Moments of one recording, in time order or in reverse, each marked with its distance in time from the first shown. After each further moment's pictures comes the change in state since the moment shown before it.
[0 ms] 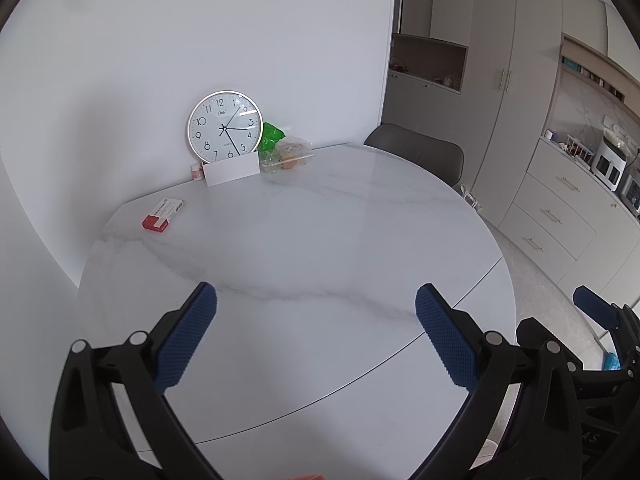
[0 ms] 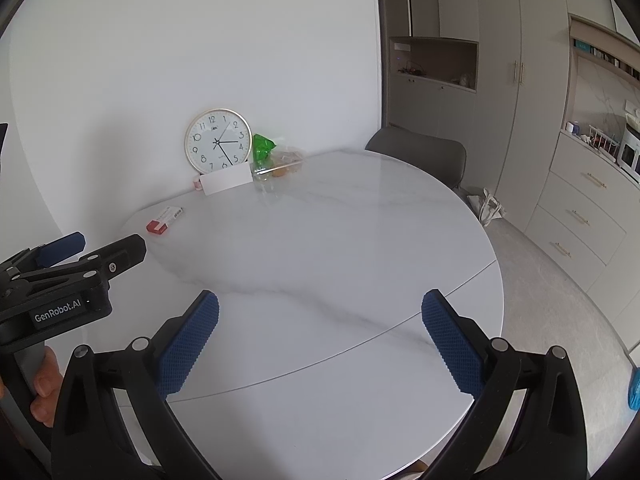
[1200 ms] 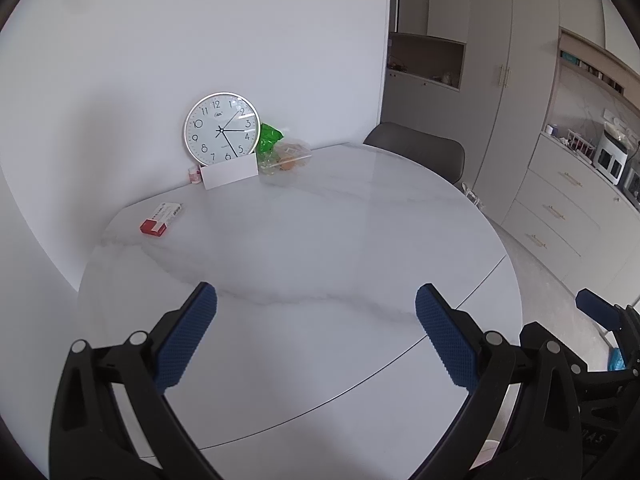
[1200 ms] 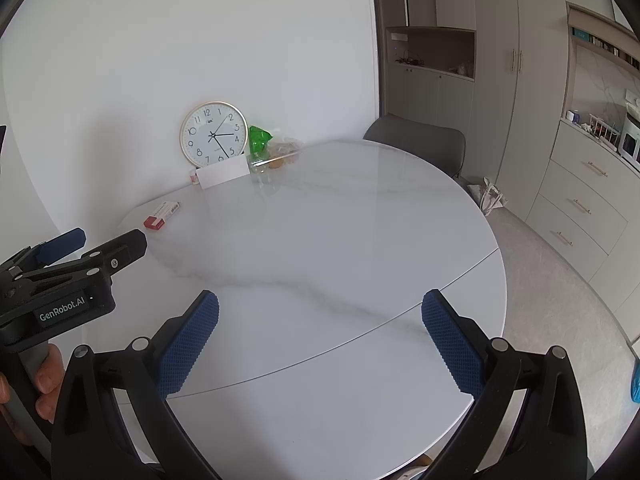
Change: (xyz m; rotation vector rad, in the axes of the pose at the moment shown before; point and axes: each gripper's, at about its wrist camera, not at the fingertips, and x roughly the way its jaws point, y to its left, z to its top) left arm 0.019 -0.001 0.005 0.030 -0.006 -0.002; right arm 0.013 -0.002 -0.005 0.027 0.029 -0.003
